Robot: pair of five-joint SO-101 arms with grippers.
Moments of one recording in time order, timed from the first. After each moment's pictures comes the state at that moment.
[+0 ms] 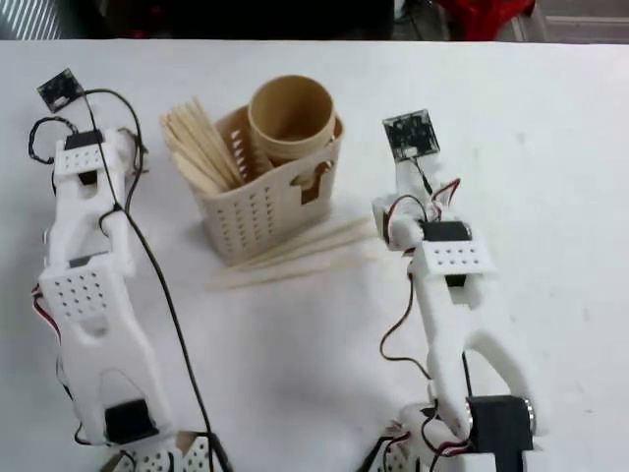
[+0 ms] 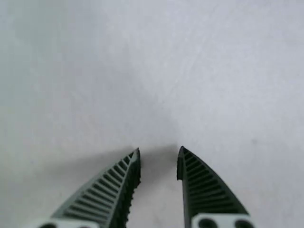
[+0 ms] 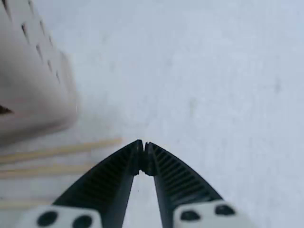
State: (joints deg) left arm -22.5 49.4 -28.7 51.7 23.8; right arm -7.6 -14.4 42.5 28.0 12.8
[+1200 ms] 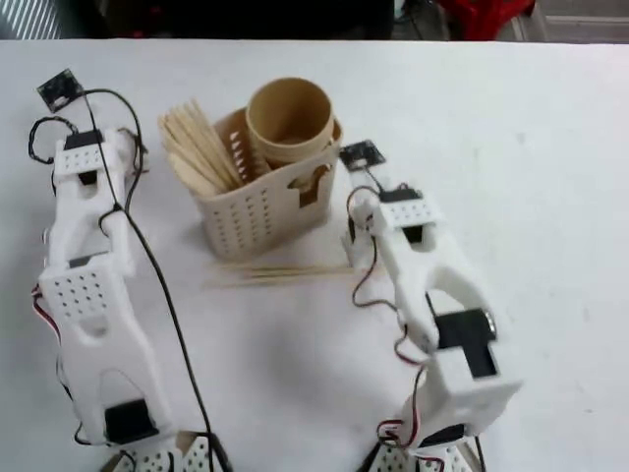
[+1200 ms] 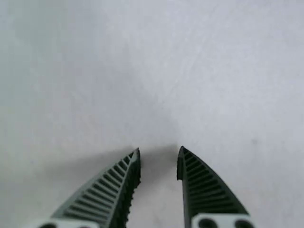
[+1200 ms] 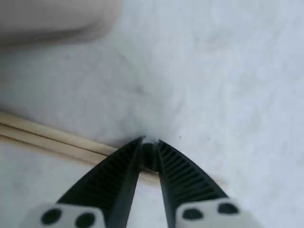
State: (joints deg) left arm -22.5 49.4 -28.7 51.7 23.8; right arm -14.4 8.6 29.2 52.8 15.2
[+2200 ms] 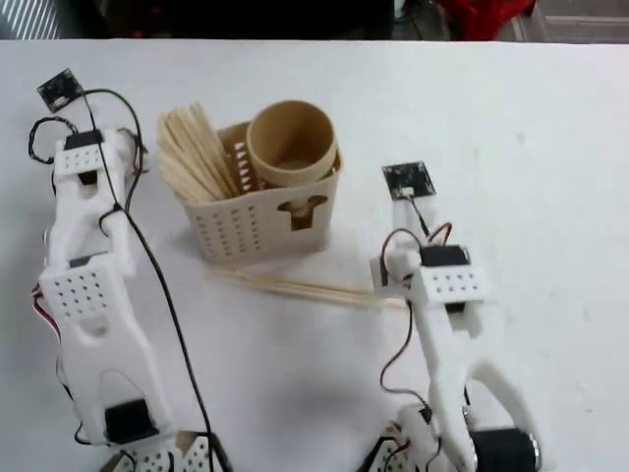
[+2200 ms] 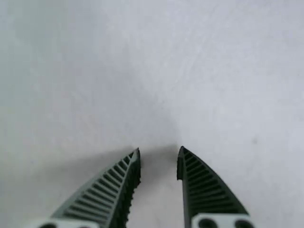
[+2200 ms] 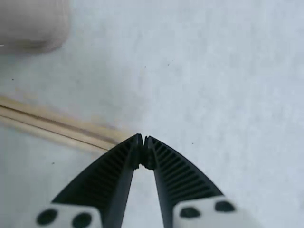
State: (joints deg) left arm -22.5 49.4 -28.7 51.7 23.8; right arm -8.9 -26.2 53.3 52.2 9.6
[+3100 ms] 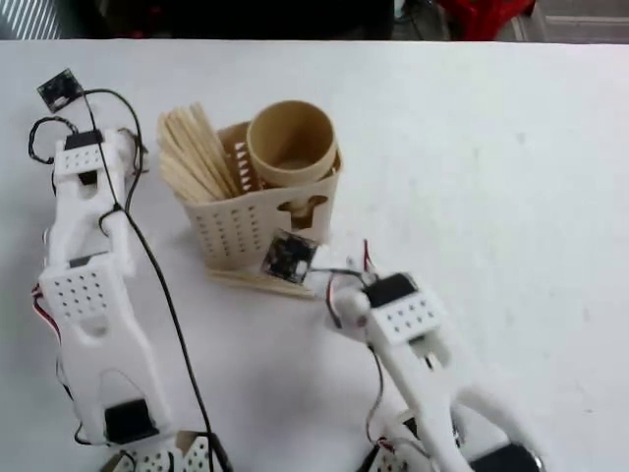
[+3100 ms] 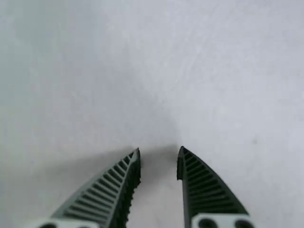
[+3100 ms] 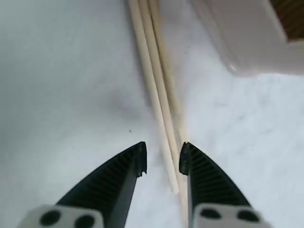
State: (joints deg) left arm -22.5 49.4 -28.7 51.7 23.8; right arm -28.3 -27.0 57.1 50.1 46.5
